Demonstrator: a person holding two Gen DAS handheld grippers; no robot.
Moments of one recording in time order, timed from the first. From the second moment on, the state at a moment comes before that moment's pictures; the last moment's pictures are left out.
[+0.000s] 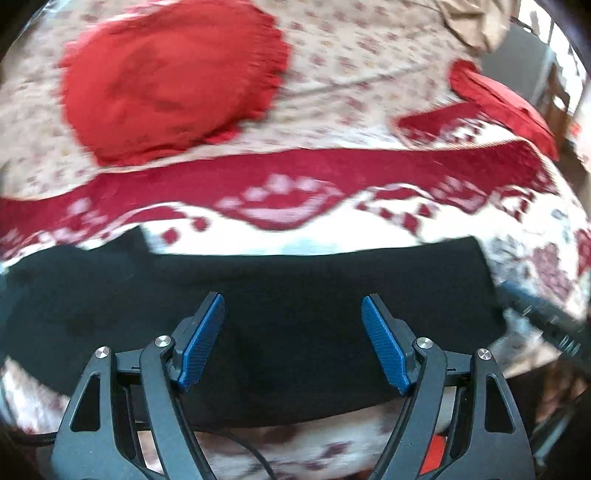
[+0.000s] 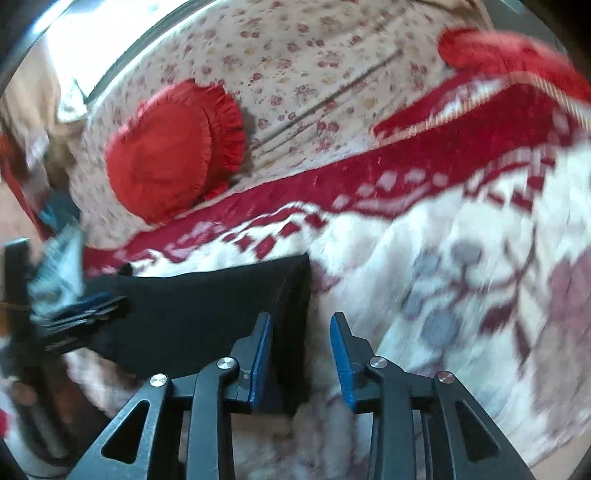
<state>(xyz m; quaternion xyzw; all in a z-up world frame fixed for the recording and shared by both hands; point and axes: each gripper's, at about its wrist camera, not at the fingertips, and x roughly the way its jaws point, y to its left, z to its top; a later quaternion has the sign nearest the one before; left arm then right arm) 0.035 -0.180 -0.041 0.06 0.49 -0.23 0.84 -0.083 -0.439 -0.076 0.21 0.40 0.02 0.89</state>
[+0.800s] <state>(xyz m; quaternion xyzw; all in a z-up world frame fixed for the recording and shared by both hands) 0.045 -0.346 -0.062 0.16 0.50 -0.34 0.78 -0.102 -0.429 -0.116 0.27 0.41 0.08 0.87</state>
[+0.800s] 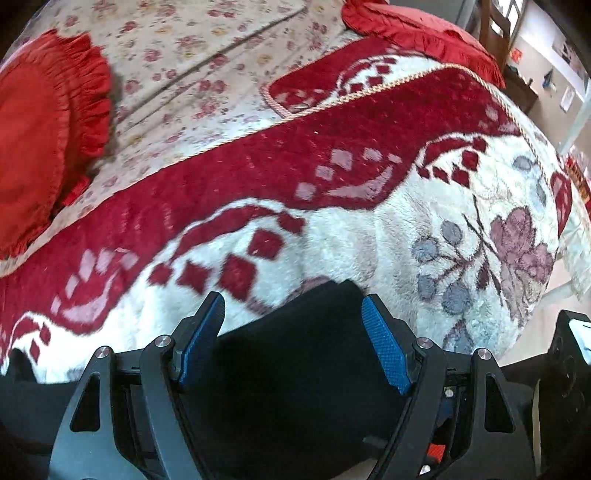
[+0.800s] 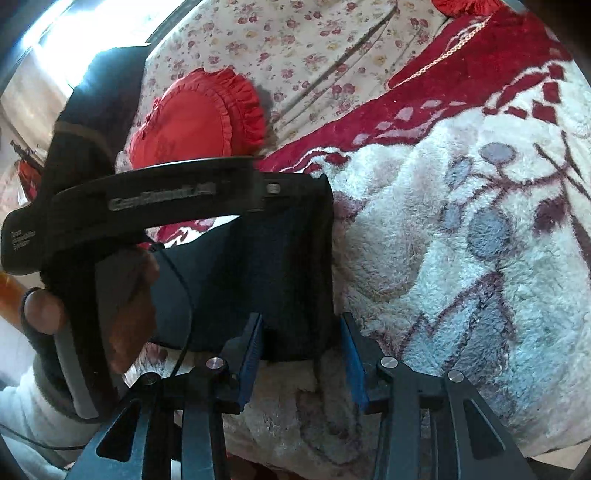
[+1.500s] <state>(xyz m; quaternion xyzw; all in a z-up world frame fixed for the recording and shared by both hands) 0.038 -0.338 -0.056 0.17 0.48 -0.39 0.77 -0.094 -0.425 -0.097 0.27 0.38 0.10 0.88</state>
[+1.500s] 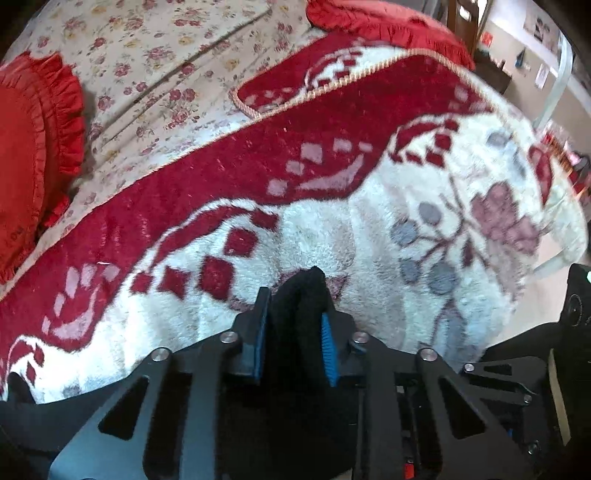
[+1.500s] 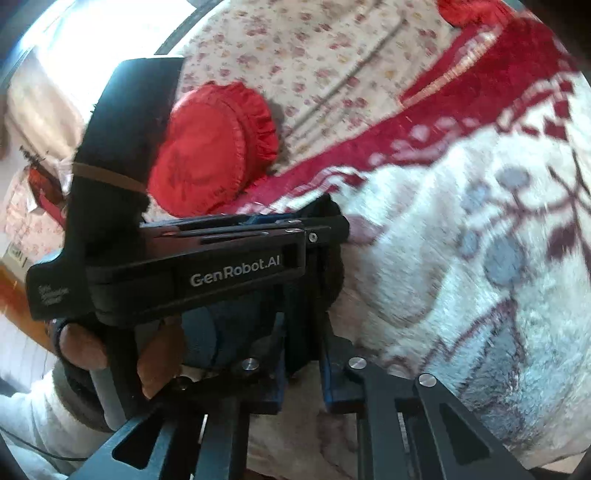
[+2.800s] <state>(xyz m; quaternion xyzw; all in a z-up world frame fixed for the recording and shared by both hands) 0.082 -0.019 -0.046 -0.04 0.52 -0.18 0.84 0.002 -0.225 -0.039 0.15 0.38 0.30 0.86</state>
